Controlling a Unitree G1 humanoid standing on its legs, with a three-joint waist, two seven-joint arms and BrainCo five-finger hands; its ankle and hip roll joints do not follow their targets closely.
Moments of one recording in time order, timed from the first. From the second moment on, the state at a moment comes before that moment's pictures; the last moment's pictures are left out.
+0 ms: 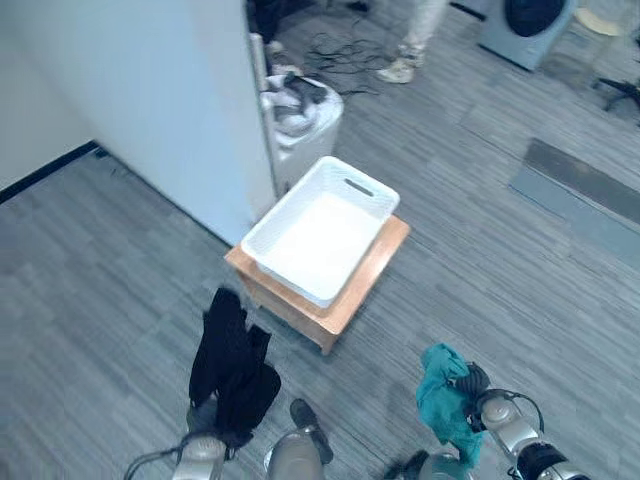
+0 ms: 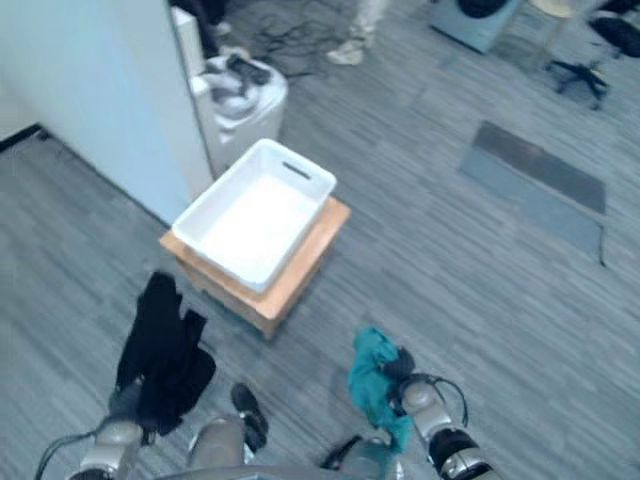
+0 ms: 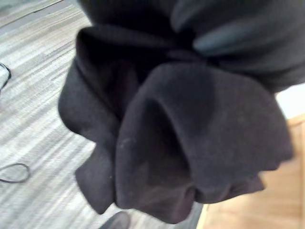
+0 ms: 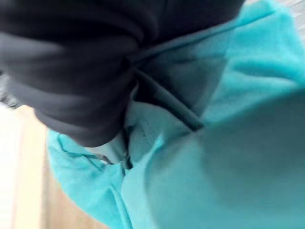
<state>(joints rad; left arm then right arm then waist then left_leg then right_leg) 0.01 0.33 -0.01 0.82 -0.06 0.03 0.25 -0.16 -0.30 0.31 0.85 -0.12 0.04 -0.17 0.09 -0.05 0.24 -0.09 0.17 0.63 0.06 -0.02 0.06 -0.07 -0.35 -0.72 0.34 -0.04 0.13</state>
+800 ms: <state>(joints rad) 0.13 0.30 -0.03 0.84 -0.01 0.03 0.23 -0.17 -0.44 0.20 0.52 -0.12 0.01 -0.17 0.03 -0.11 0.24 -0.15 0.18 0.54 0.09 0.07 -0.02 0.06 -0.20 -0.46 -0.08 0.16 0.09</state>
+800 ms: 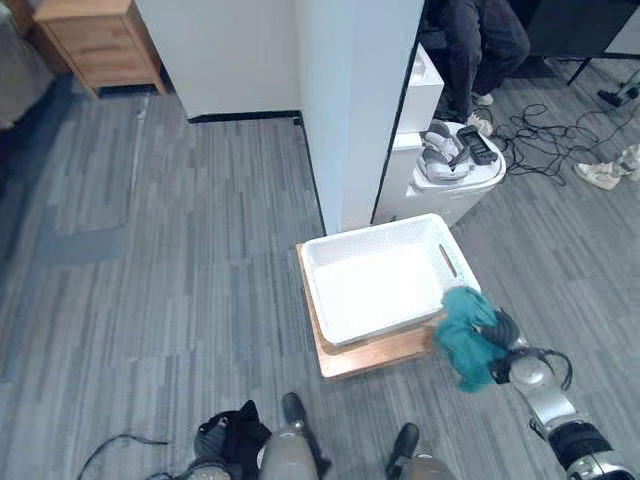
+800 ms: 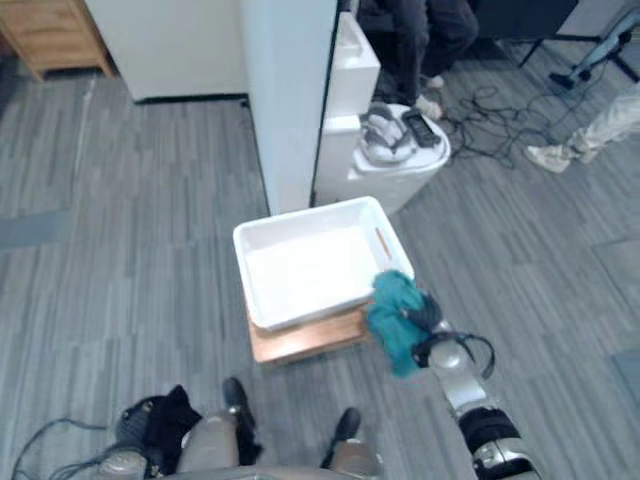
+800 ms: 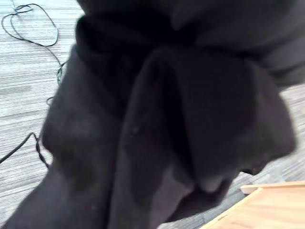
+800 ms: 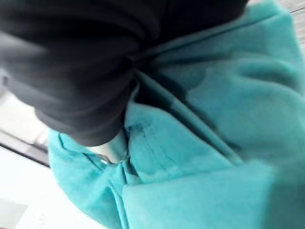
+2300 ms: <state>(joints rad) -0.05 0.62 -0.01 -0.19 -0.02 -0.18 0.26 -0.02 -0.66 0.14 0.39 -0.70 0.01 -0.28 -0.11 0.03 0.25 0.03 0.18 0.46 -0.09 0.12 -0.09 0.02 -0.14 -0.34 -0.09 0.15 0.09</state>
